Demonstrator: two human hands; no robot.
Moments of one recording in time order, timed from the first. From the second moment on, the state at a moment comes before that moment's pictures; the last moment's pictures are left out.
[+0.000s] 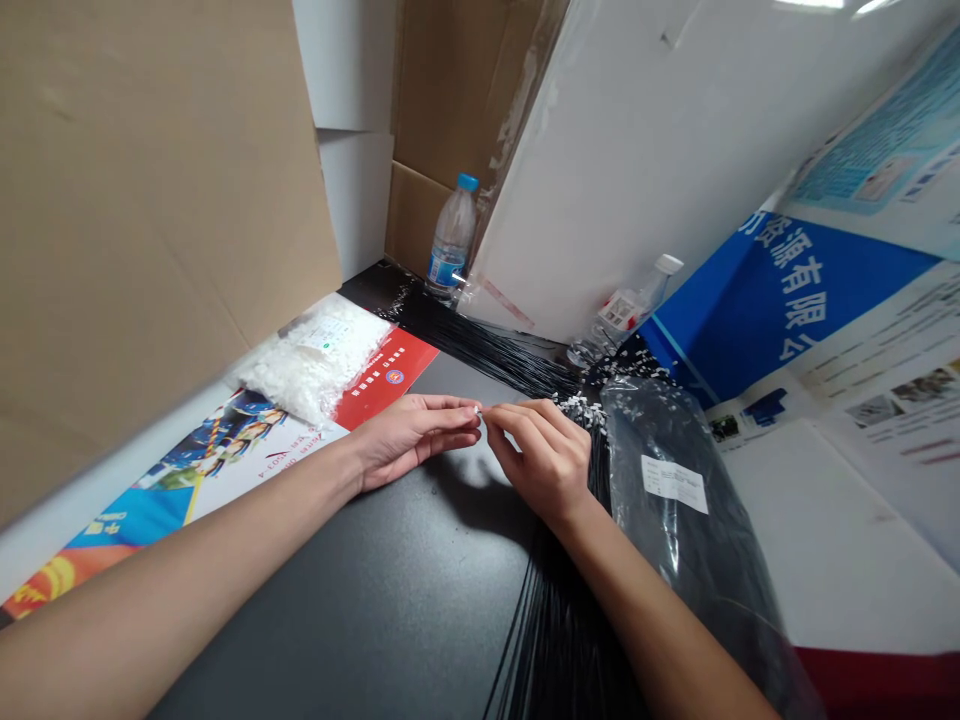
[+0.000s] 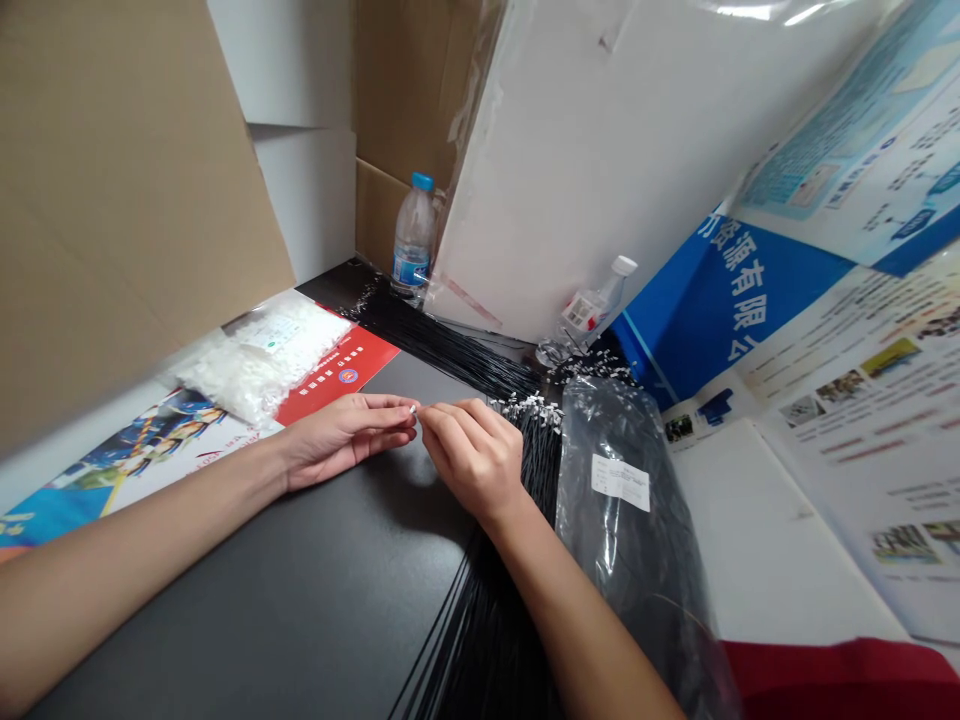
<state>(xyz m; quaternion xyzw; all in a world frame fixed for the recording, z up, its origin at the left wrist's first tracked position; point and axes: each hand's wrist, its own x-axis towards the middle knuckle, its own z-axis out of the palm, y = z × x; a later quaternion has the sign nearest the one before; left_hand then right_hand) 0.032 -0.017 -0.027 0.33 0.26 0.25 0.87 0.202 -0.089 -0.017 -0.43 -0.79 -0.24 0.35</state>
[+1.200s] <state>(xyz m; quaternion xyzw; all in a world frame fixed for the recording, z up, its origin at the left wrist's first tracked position) 0.030 -0.014 -0.030 0.39 0.27 0.27 0.84 0.212 -0.092 -0.007 -0.37 -0.85 -0.31 0.23</state>
